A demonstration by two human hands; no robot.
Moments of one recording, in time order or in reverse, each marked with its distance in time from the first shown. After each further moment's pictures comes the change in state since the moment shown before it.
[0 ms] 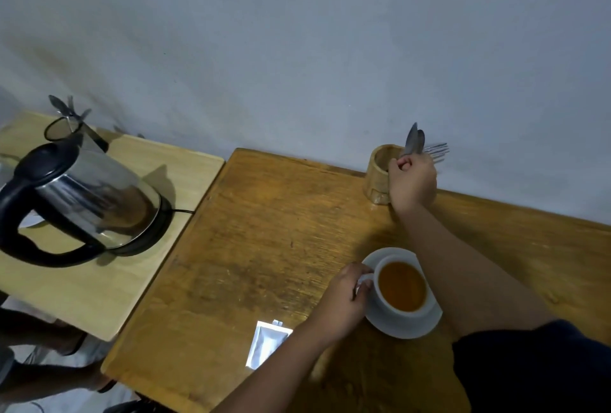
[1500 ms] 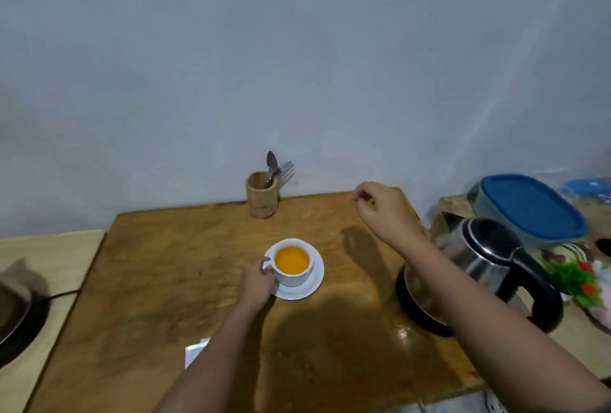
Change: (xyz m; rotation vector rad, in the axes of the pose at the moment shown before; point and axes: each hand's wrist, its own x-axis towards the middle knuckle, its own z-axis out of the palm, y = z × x) left_hand -0.007 0.021 0.003 0.047 0.068 -0.100; right_hand -0.112 0.024 -0.248 -0.218 -0.112 -0.307
